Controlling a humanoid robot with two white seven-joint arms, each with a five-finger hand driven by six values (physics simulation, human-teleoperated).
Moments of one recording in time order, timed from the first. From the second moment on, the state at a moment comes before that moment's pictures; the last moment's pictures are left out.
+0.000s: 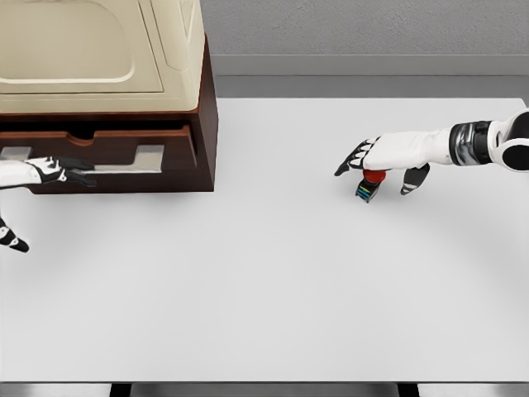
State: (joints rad) left arm -0.98 1.42 -1.20 -1.67 0.44 -0.46 -0.61; right arm -0.99 -0.75 1.04 -1.20 0.34 -0.61 0.61
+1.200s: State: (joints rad) left arm -0.83 1.56 -1.30 -1.72 0.53 -0.64 -0.56; right arm -0.99 -0.74 1.05 -1.19 0.34 -0.61 0.61
